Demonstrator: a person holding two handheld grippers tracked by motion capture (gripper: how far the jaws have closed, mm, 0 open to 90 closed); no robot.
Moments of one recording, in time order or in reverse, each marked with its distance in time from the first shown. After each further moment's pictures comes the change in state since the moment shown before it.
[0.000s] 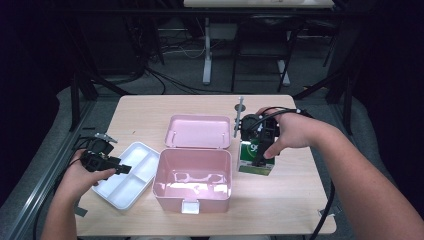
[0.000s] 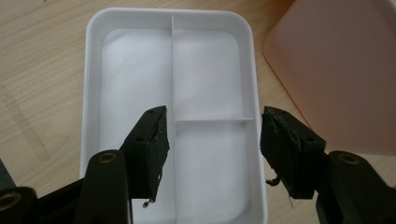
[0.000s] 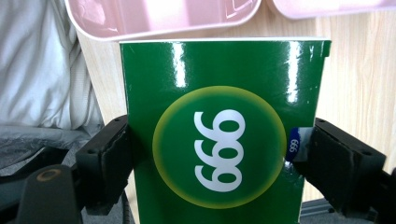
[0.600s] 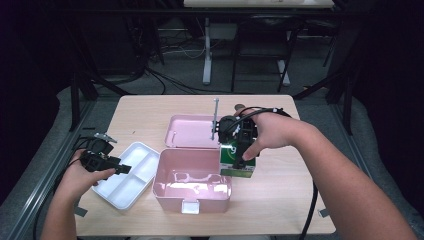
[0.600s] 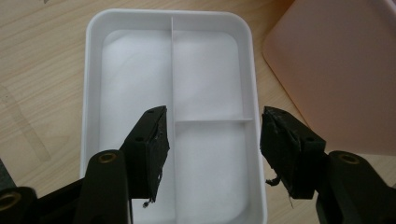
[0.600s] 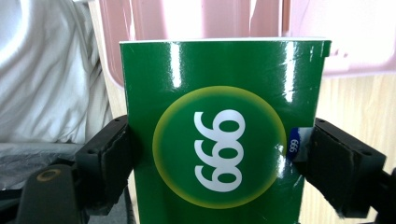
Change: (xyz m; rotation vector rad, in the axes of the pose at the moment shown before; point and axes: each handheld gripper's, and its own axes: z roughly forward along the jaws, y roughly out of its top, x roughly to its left) left arm 0.000 0.000 -0.001 -0.002 -0.002 0.000; right arm 0.014 0.047 -0.003 -0.019 0.025 -0.062
